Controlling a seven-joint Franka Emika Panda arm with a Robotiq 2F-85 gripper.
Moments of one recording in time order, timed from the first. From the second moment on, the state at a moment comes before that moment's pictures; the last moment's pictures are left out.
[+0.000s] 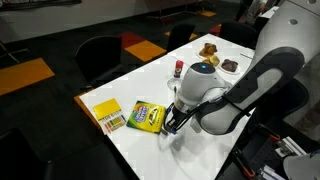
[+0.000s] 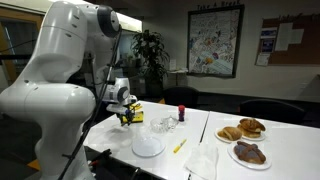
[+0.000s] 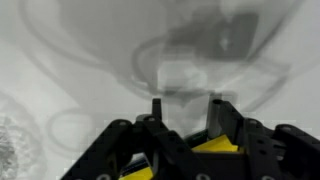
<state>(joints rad) 0.37 0.47 0.14 -2.39 0.03 2.99 0.20</state>
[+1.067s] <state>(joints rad) 0.49 0.62 0.13 -2.22 0.03 2.99 0.25</state>
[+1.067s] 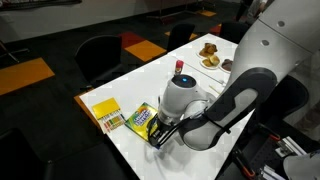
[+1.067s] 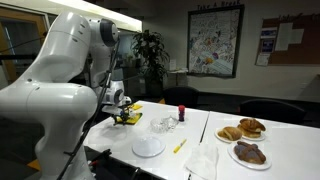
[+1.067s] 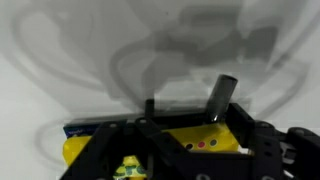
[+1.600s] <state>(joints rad) 0.49 0.61 0.11 -2.21 0.03 2.98 0.28</state>
